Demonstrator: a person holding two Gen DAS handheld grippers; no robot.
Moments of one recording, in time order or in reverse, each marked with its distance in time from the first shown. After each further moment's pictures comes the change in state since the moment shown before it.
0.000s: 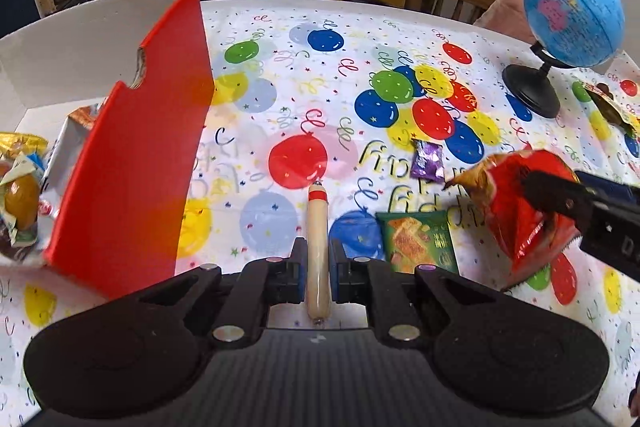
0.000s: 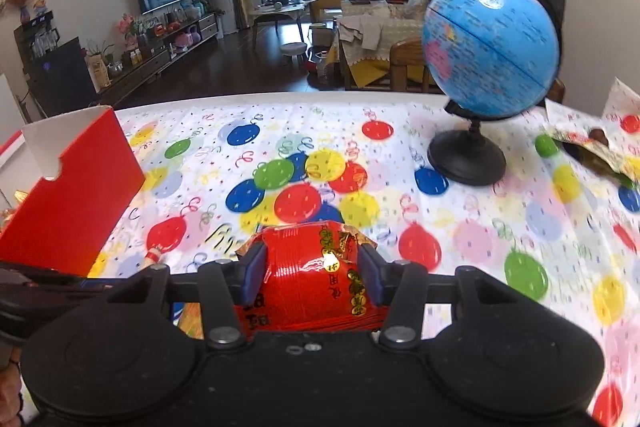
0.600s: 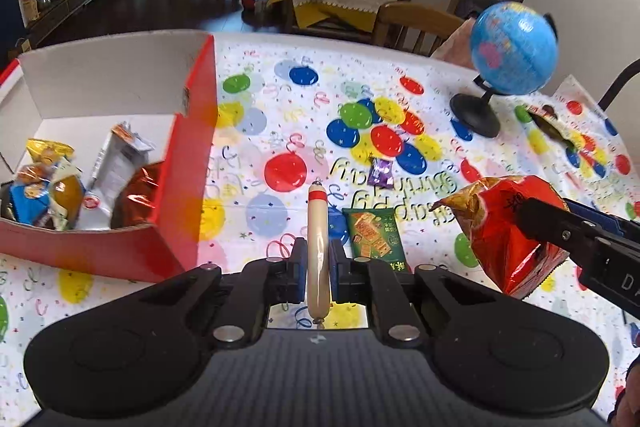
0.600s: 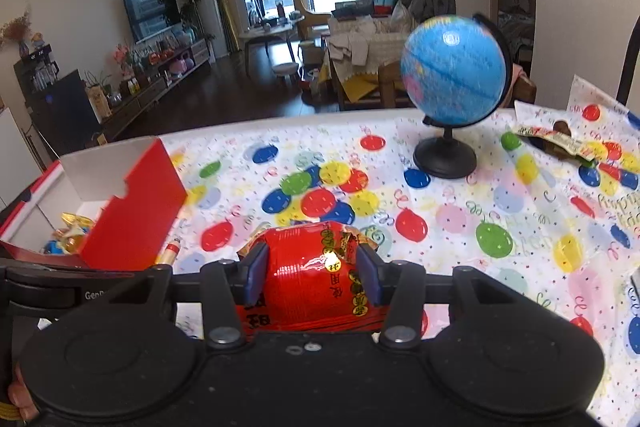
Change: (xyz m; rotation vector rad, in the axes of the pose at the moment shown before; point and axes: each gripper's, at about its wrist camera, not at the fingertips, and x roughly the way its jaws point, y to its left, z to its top) left arm -0.086 0.019 -0.008 0.000 -0.070 -0.113; right arm -0.089 0.031 -0.004 0.054 -0.071 -0.004
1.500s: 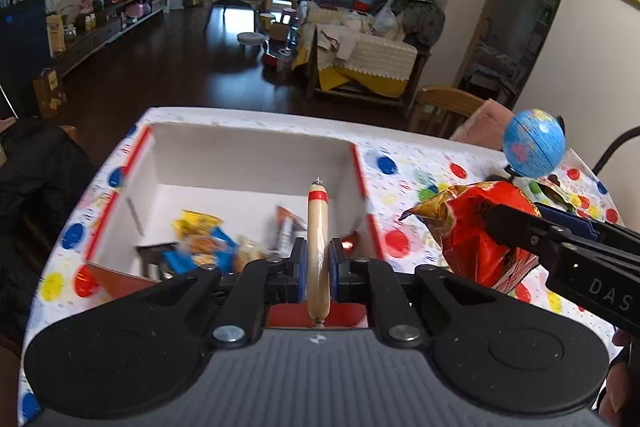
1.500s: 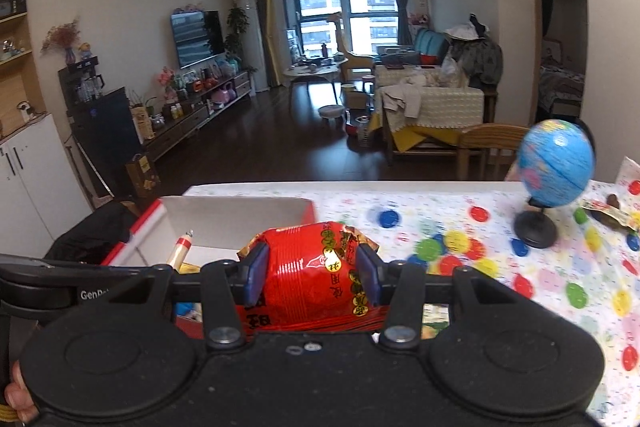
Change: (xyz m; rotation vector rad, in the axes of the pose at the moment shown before) left arm -0.118 0.159 0.029 -0.028 -0.166 0.002; right arm -0.021 0.181 0.040 -0.084 -0.114 0.081
